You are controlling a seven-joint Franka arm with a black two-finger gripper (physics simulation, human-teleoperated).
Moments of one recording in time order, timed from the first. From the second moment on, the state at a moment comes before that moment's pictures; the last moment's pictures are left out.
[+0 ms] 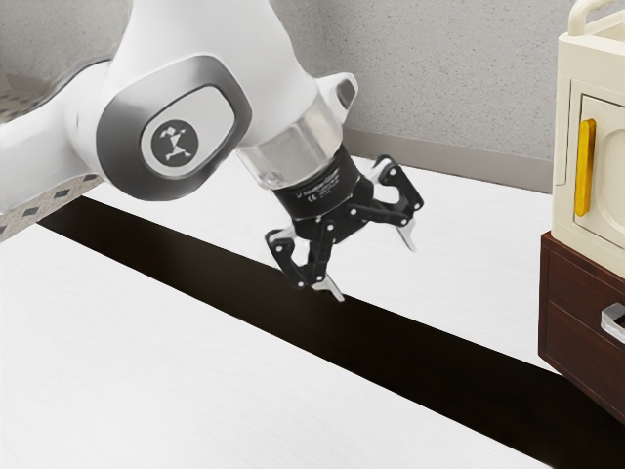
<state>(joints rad) -0.15 -0.13 -0.11 -1.66 -0.13 1.81 -1.23</state>
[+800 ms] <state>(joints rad) -0.20 0.01 -0.32 -1.73 -0.16 2.23 -1.43</state>
